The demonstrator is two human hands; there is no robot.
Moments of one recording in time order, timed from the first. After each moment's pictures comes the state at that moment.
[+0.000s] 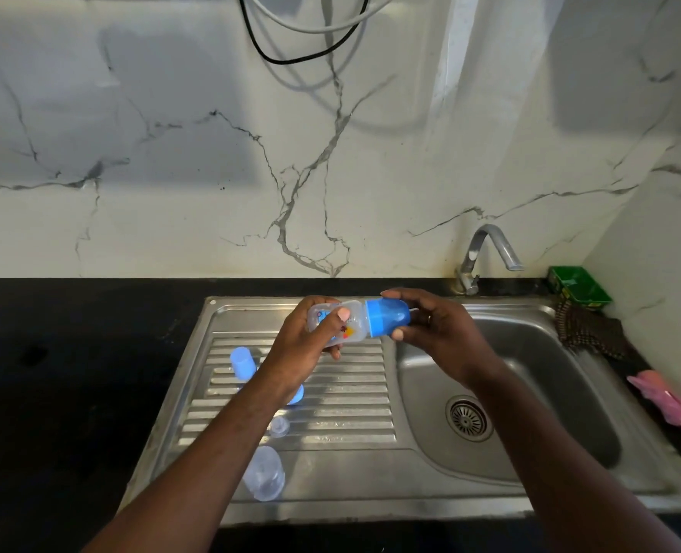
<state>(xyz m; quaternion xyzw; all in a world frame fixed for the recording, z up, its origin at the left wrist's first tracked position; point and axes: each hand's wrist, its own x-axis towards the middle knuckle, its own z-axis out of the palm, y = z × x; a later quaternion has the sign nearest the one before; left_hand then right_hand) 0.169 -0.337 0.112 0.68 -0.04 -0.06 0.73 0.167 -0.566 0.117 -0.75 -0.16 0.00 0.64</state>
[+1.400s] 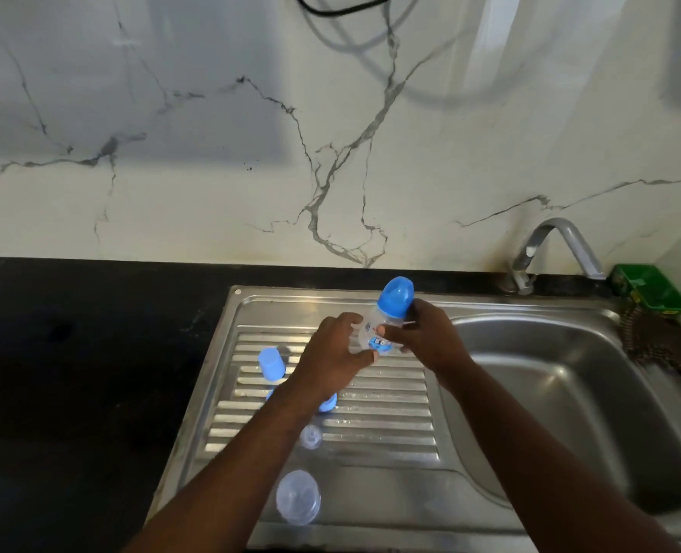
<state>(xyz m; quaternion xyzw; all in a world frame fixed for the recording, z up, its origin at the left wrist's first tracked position) 0.235 -0.314 0.049 0.90 -0.05 -0.07 0.44 0.260 -0.498 0.046 -0.85 0.03 0.04 0.53</state>
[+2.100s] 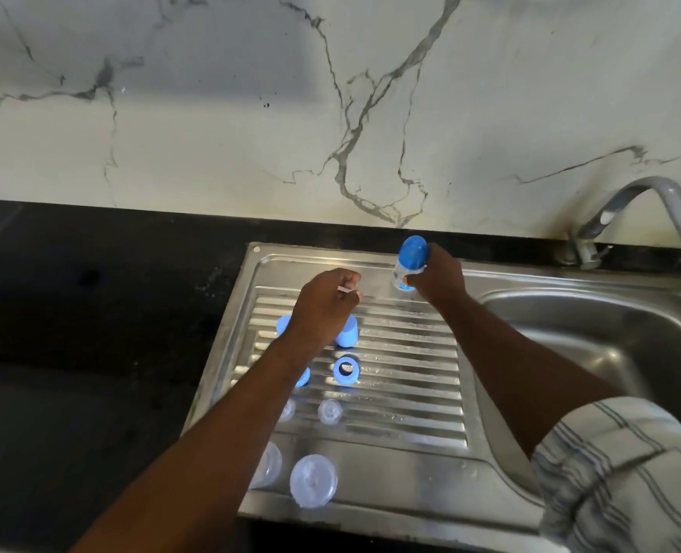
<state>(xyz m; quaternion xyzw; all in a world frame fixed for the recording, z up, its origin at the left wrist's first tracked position) 0.281 -0.275 0.027 0.87 0.04 -0.03 0.48 0.372 -0.482 -0.020 -0.93 0.04 0.03 0.36</state>
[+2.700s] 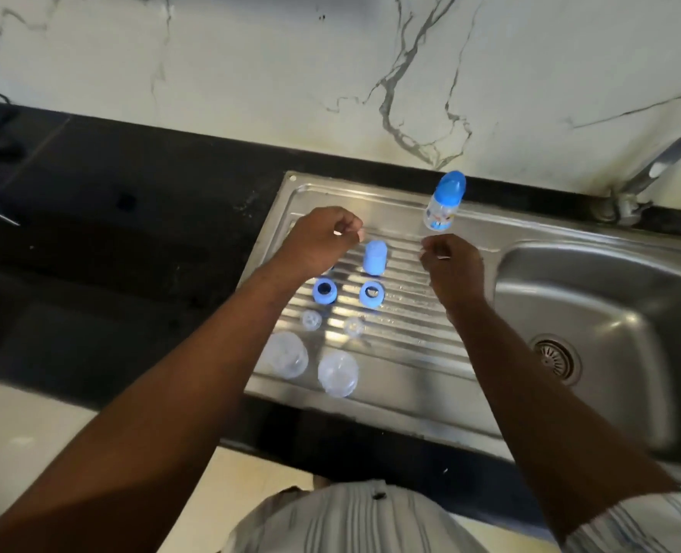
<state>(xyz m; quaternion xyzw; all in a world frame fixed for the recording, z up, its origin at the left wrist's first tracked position) 0.230 -0.227 0.050 0.89 0.05 -0.04 0.45 0.250 -0.446 -0.025 -0.86 0.09 -0.02 0.50</state>
